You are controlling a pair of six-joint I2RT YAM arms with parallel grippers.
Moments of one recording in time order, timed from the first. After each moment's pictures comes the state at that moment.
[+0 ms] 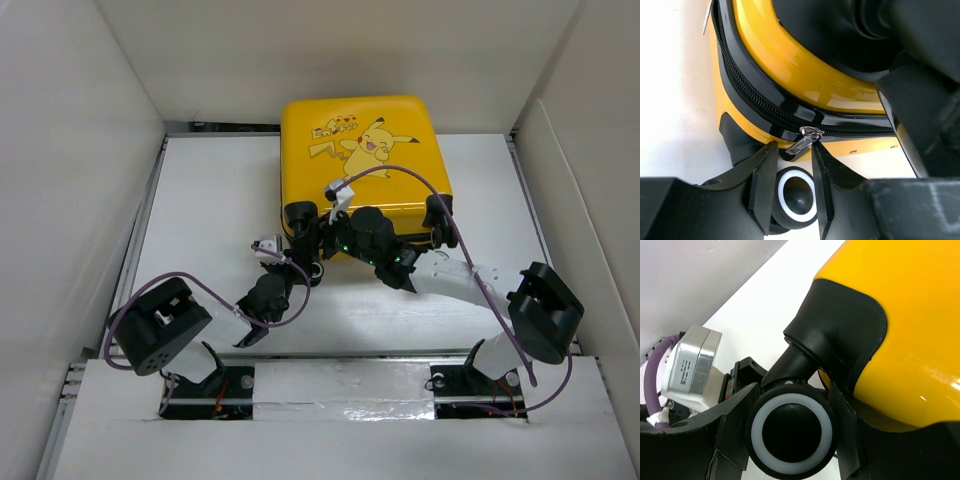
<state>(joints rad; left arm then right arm) -0.87 1.45 0.21 1.14 -0.59 -0.55 0.92 1.51 0.98 0.35 -0.08 0.38</state>
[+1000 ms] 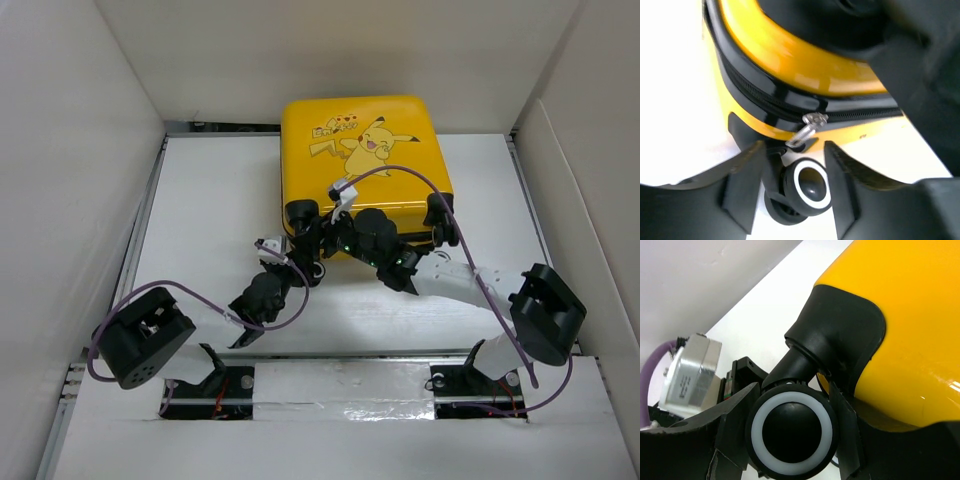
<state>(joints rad) -0.86 1.34 0.20 1.03 -0.51 -0.43 0.92 1.50 0.95 0.41 -0.06 0.38</state>
